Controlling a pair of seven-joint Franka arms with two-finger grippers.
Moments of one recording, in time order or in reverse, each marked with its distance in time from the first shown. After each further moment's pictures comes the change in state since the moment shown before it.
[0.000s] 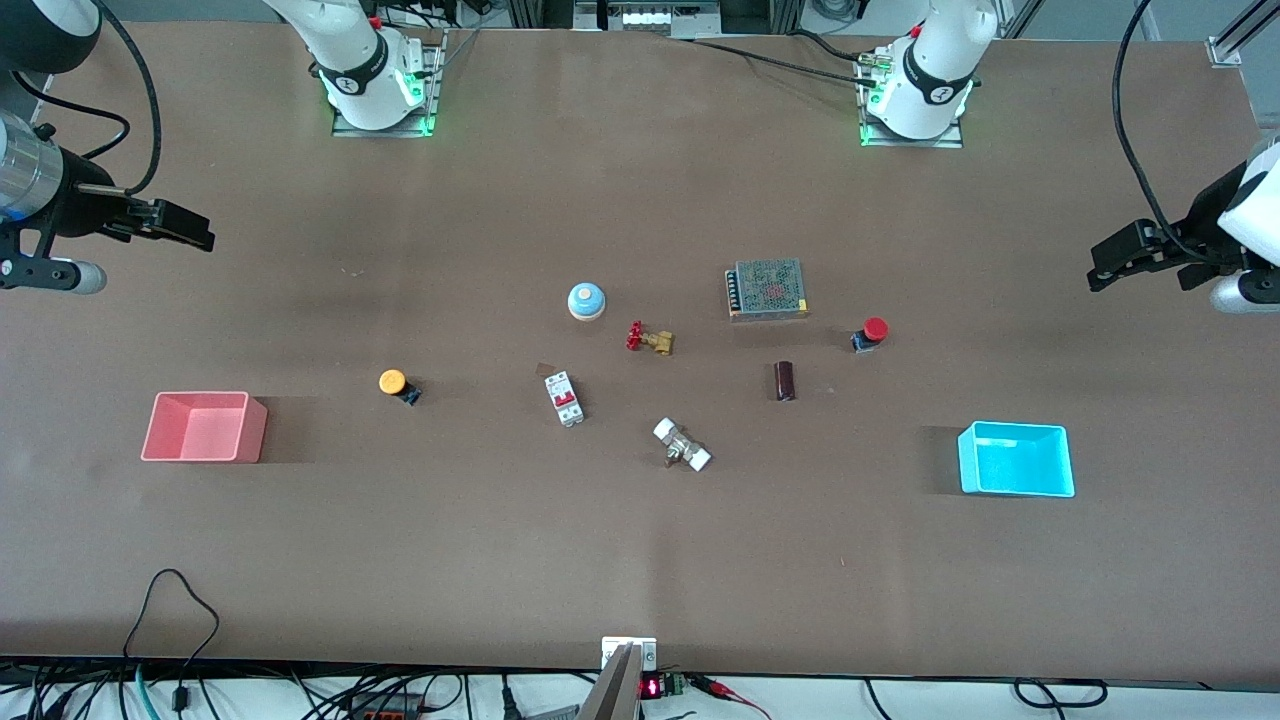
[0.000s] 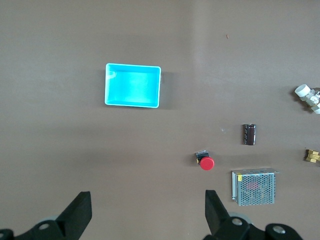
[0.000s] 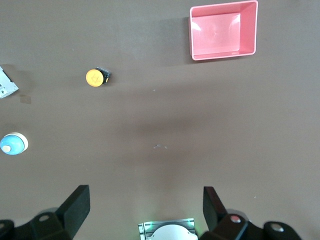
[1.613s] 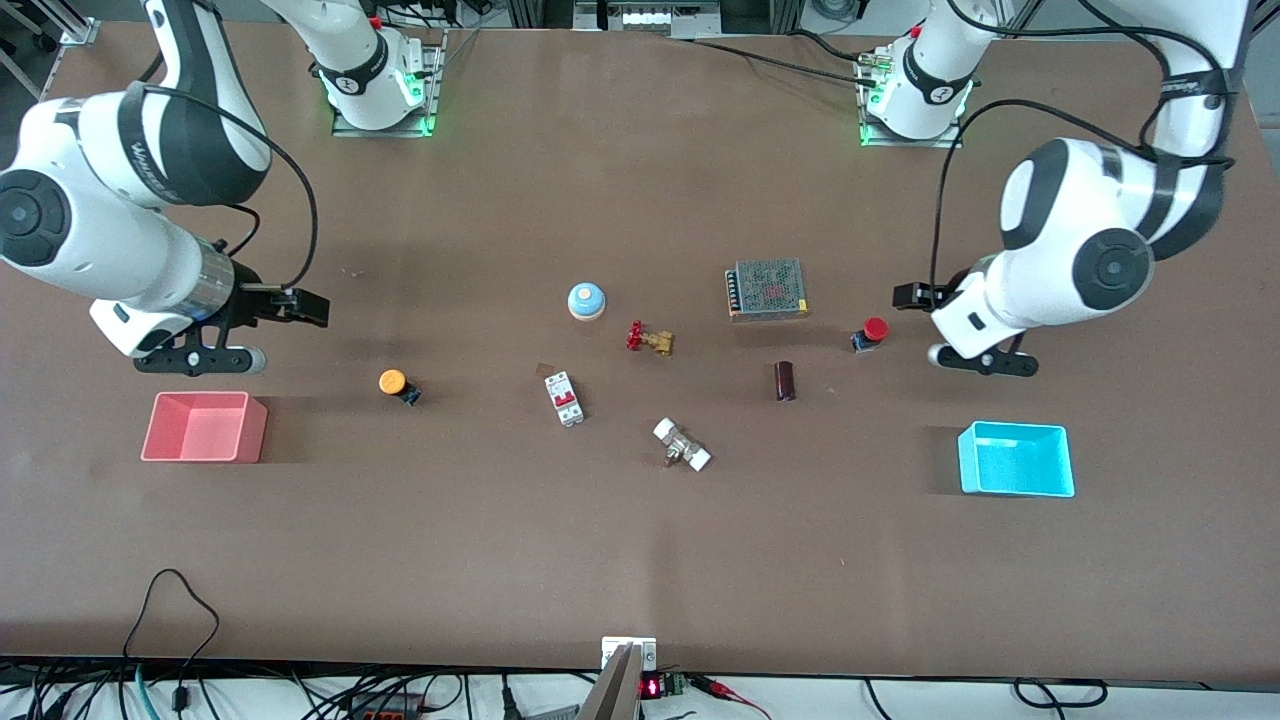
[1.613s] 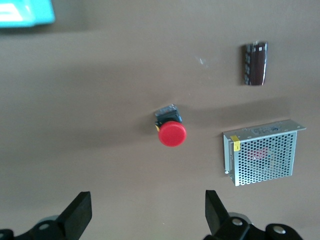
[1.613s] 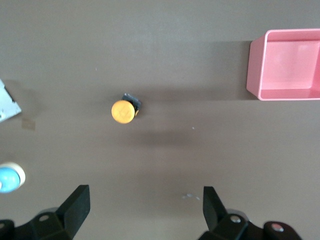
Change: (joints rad) left arm -0.142 0.114 -0.032 -0.482 -0.084 0.296 -0.004; right arm 0.095 0.133 0.017 -0.211 0.031 0.413 0.037
